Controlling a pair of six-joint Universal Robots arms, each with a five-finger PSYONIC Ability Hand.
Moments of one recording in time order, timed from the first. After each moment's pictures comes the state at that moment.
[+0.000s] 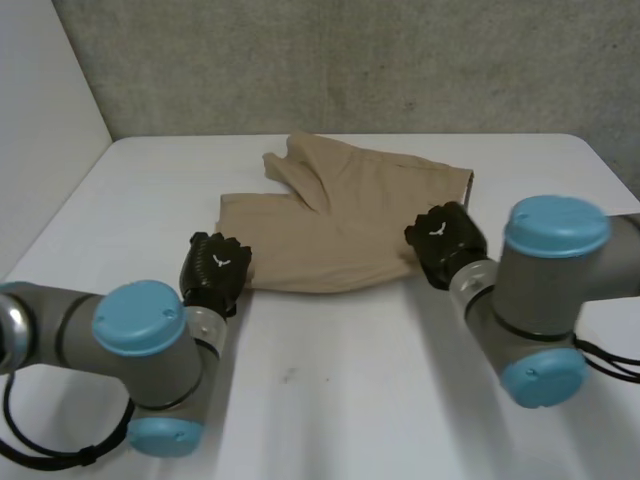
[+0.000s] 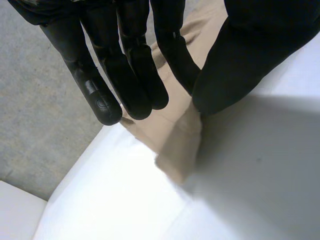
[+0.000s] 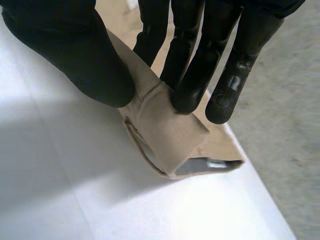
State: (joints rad) left arm 4.17 -2.20 -1.71 3.79 -1.78 3.73; right arm 2.06 -0.99 1.45 -0.21 1.57 2.46; left_hand 1.14 1.20 1.19 1.20 0.96; right_hand 0.98 1.17 1.21 1.19 1.00
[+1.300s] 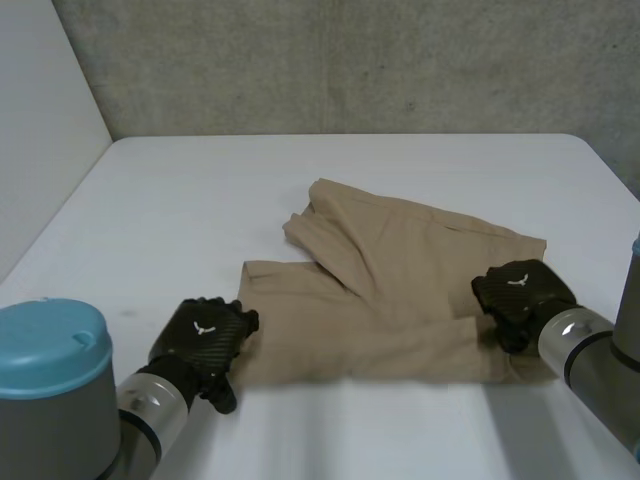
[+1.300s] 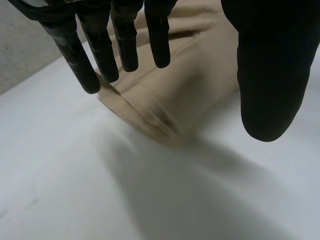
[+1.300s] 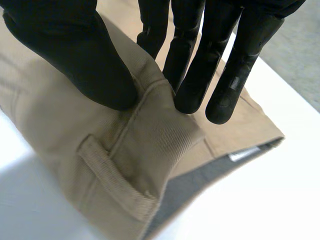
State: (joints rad) left arm 4.13 -1.77 -1.96 3.27 -1.64 3.40; right arm 1.85 -1.33 1.81 0.01 1.49 2.62; left_hand 0.39 0.38 0.39 0.38 0.20; right_hand 0.98 1.17 1.21 1.19 1.00
